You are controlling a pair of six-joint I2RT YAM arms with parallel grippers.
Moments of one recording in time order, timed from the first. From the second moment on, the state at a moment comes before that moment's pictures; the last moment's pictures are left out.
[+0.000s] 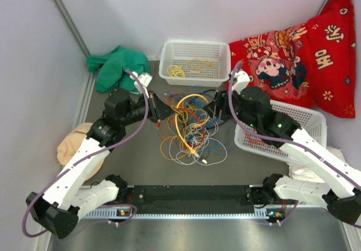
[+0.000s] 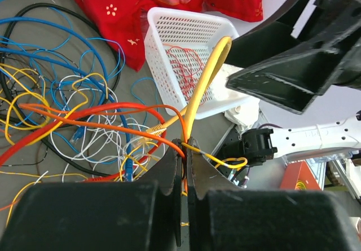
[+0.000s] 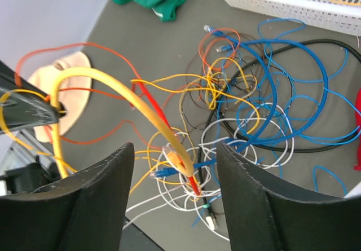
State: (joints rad) left arm -0.50 0.95 0.97 -0.21 0.53 -0.63; right arm 0.79 1.01 1.13 -0.44 0.09 0.47
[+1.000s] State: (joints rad) left arm -0.50 0.91 0.94 -0.53 0.07 -0.60; right arm 0.79 1.19 1.69 -0.60 0.20 0.30
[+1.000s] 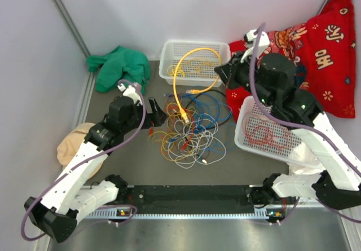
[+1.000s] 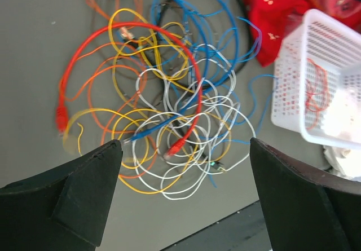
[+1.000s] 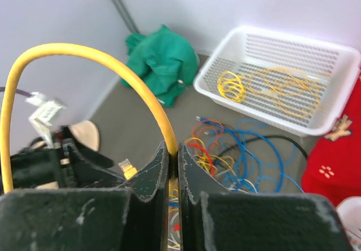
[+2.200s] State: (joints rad) left arm -0.50 0.88 0.64 -0.51 0.07 -0.69; right arm 0.42 2.16 2.20 -0.48 0.20 0.40
